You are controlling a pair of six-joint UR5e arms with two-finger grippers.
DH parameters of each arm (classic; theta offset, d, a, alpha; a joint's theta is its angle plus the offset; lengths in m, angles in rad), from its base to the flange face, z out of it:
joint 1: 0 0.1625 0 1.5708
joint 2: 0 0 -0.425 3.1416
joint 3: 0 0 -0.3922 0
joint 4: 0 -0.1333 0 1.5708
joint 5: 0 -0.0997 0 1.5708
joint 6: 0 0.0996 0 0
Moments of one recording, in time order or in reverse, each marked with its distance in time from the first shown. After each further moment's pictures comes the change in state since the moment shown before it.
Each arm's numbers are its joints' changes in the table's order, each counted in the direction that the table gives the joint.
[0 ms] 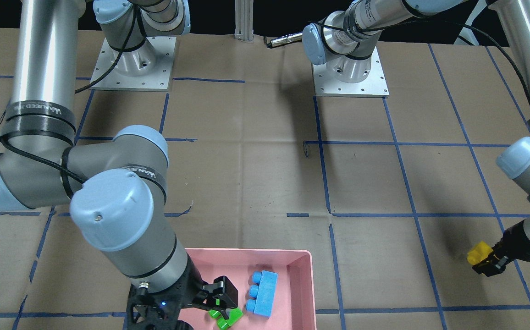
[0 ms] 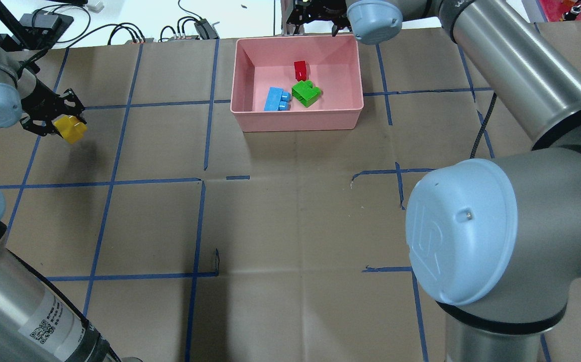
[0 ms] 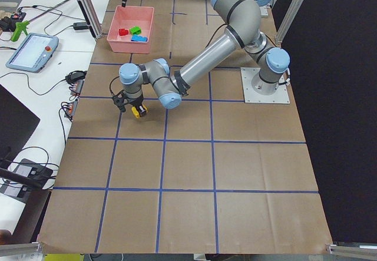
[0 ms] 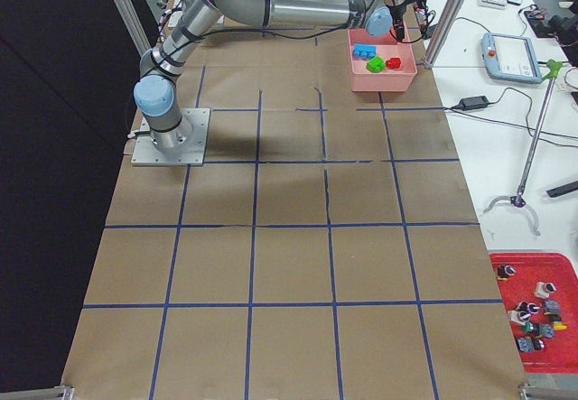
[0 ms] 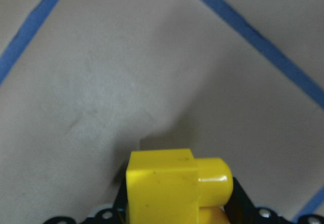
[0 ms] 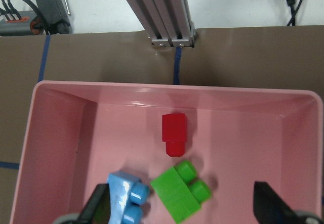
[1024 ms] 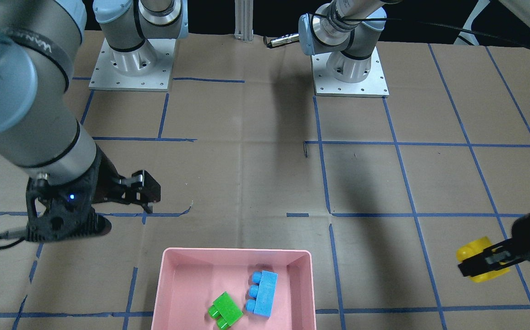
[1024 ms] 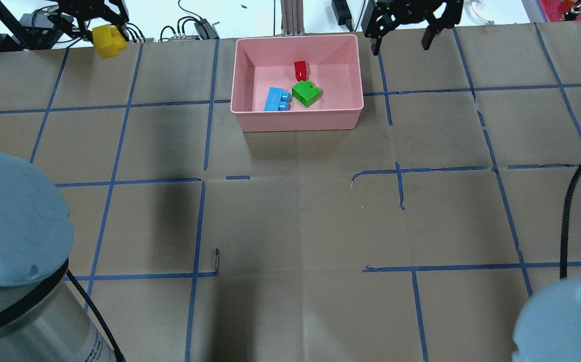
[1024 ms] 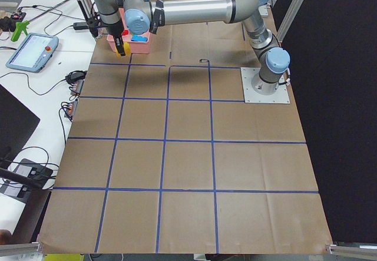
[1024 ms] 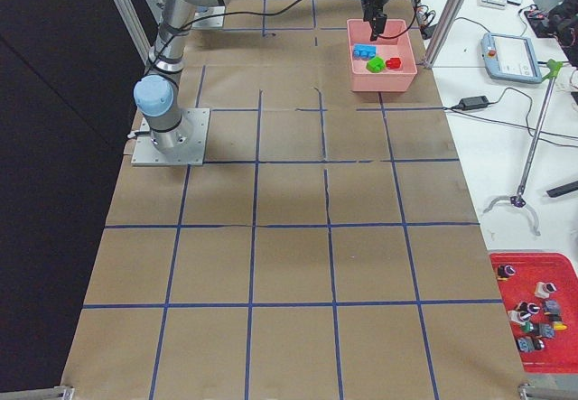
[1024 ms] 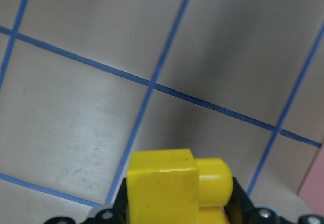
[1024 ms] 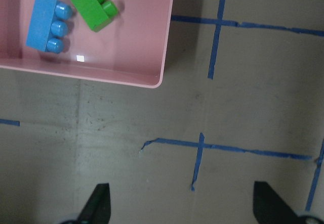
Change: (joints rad) left arm -0.360 0.005 -0.501 0.568 0.012 0.076; right arm -0.102 -0.413 -0.214 -0.537 0.118 -0.198
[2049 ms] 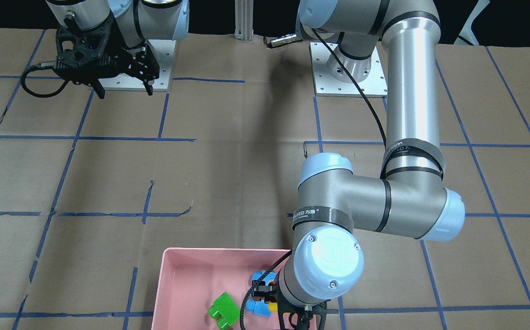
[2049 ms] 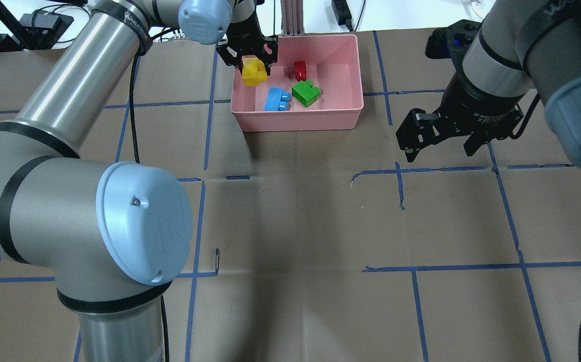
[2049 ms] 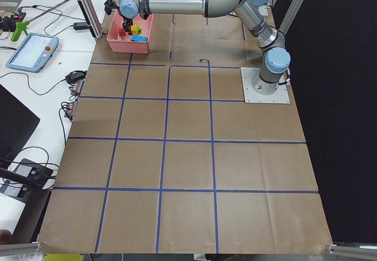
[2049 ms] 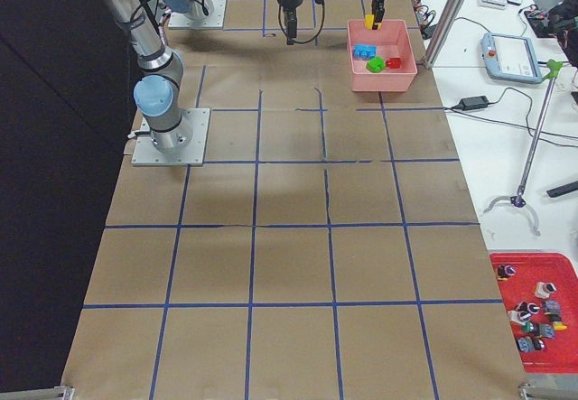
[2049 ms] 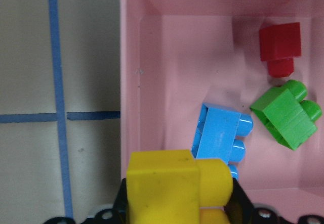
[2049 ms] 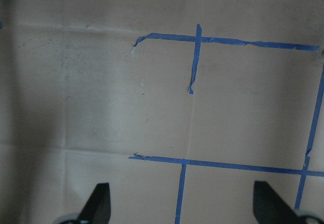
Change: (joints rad) left arm -0.310 -0.235 -0.032 -0.243 0.005 -0.053; right arm -0.028 -0.446 -0.526 0.120 0.011 0.002
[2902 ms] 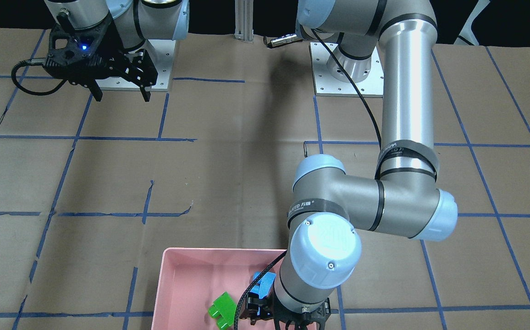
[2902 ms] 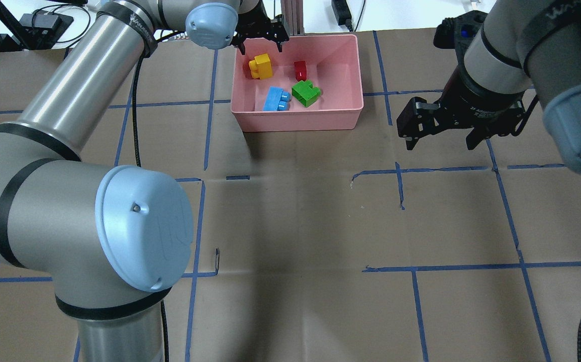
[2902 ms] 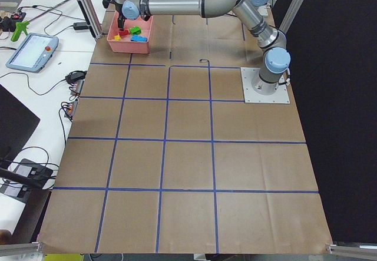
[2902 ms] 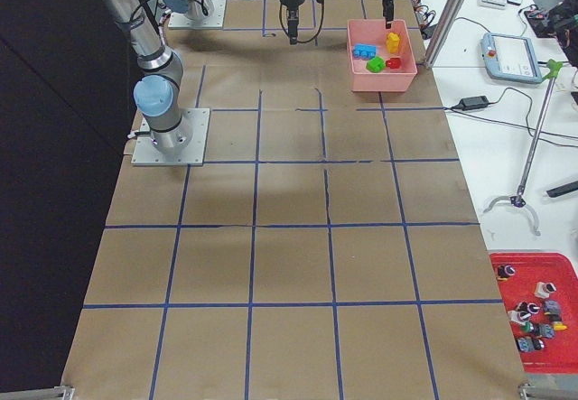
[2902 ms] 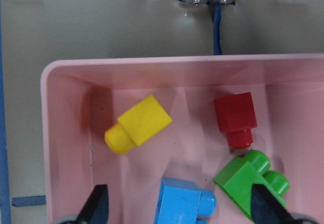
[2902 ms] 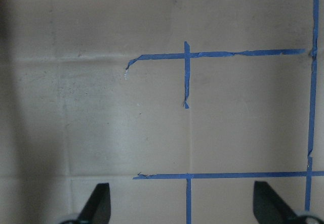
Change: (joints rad) left arm 0.010 0.066 0.023 -0.107 -0.030 -0.009; right arm 0.001 0.002 -0.003 0.046 0.005 0.117
